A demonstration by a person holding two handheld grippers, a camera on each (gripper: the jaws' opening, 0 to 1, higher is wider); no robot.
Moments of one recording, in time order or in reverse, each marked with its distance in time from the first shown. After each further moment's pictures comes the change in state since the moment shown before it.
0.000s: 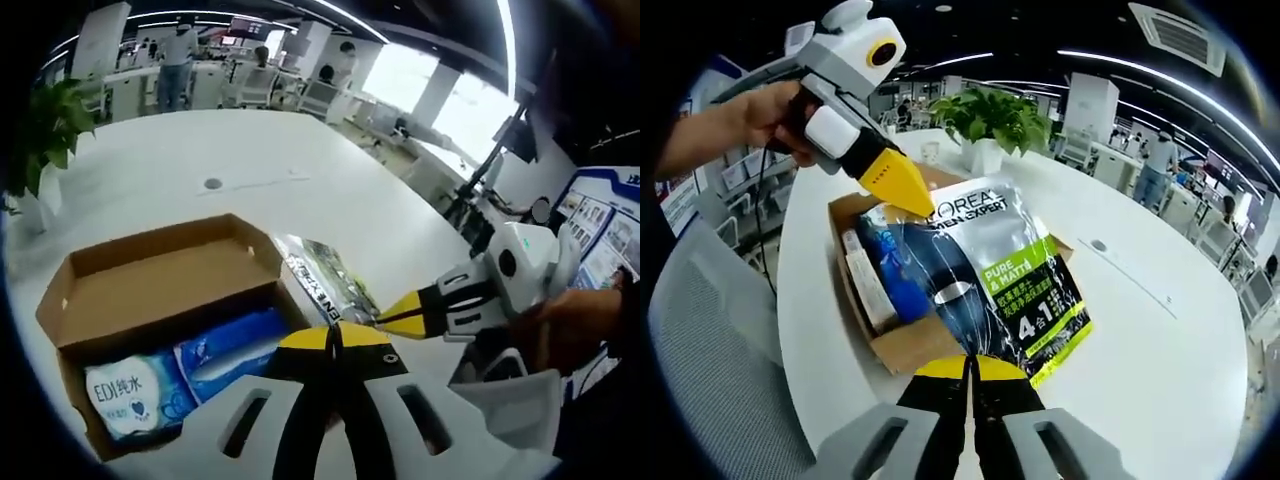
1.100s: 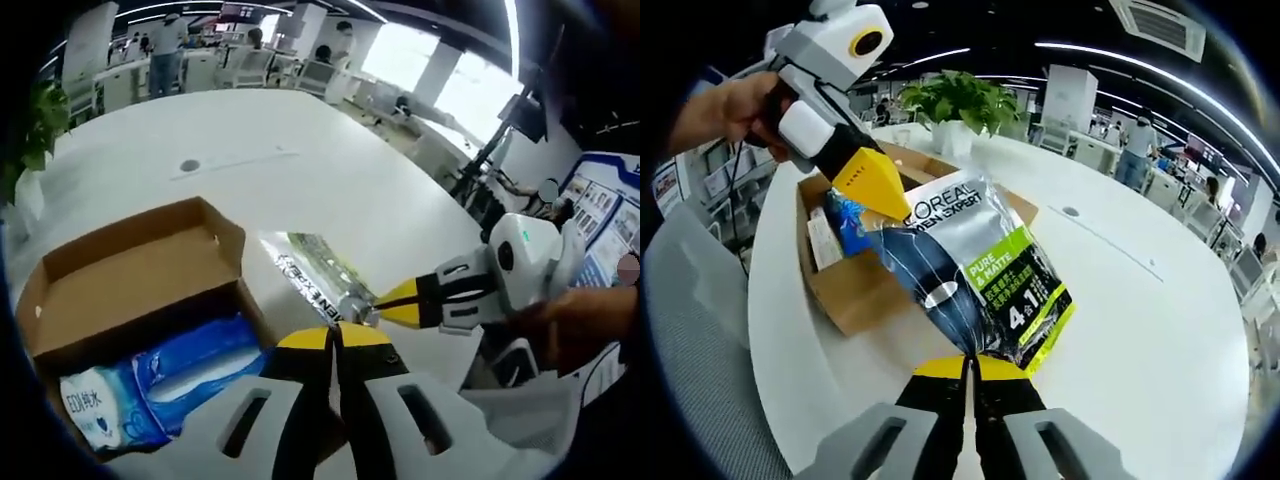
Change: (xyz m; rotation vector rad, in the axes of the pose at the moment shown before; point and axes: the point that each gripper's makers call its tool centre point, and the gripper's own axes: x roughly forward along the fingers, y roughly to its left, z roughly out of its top) left arm 0.061 -0.015 -0.018 0.027 0.090 0.020; right arm 0.009 -0.040 -0.054 0.061 0.015 -0.068
